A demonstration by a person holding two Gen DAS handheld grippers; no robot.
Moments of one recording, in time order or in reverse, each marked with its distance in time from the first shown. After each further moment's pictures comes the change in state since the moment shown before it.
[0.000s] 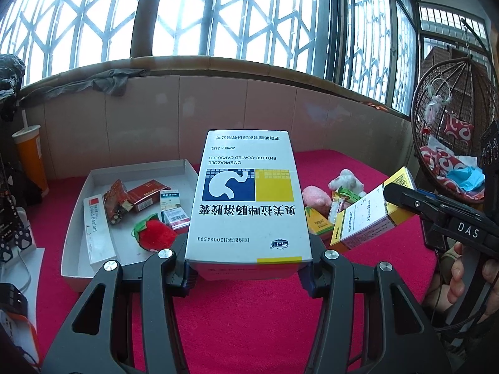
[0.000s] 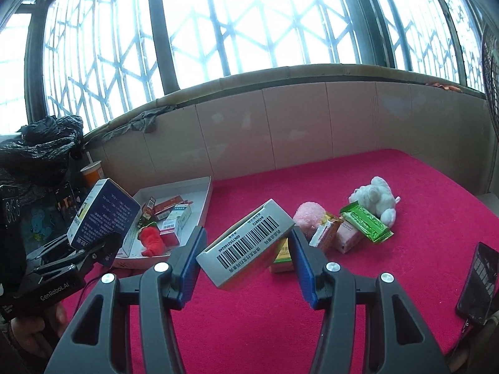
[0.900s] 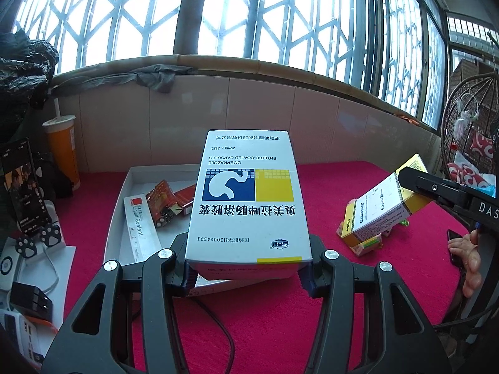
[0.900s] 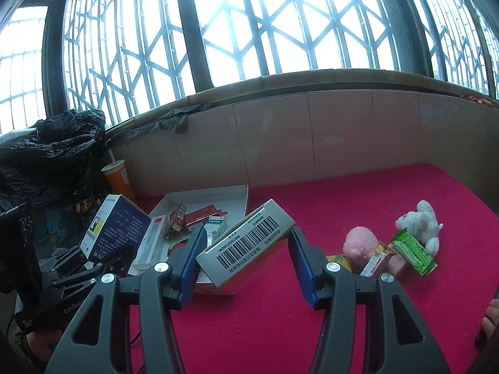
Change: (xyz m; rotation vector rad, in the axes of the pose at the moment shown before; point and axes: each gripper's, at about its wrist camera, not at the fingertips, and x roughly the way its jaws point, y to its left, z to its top) left arm 0.000 0.058 0.006 -0.068 -0.012 0.120; right arm 0.043 0.050 0.034 -0.047 0.026 0.104
